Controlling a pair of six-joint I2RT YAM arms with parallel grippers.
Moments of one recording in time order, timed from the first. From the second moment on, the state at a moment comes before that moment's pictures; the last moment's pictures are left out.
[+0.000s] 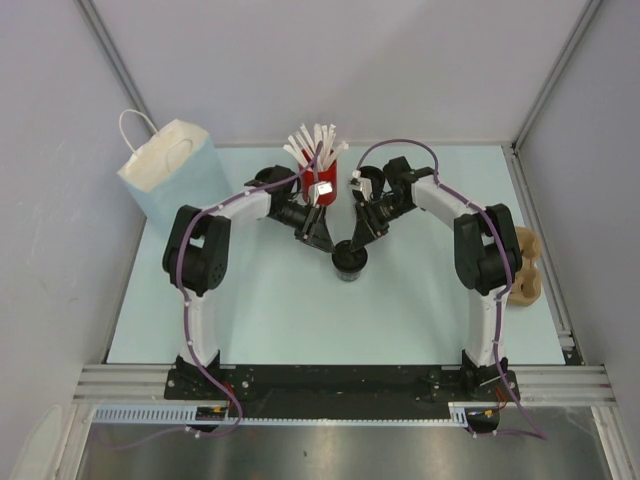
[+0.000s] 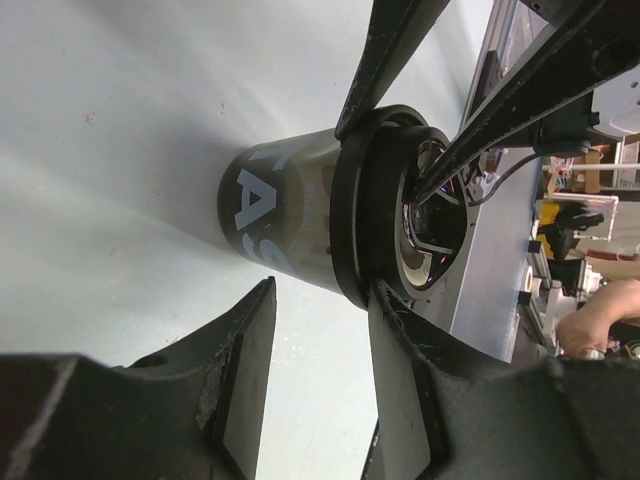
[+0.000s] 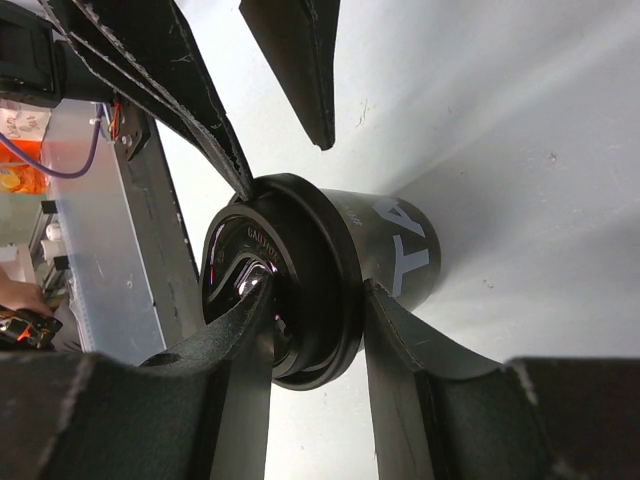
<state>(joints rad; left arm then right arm) -0.38 2.07 1.47 -0.63 1.04 0.09 0.36 2.07 1.60 -0.86 -0.97 -0.35</state>
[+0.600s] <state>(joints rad) -0.39 2.06 1.50 -0.67 0.96 0.12 0.37 2.06 1.60 -0.86 -0.96 -0.37</state>
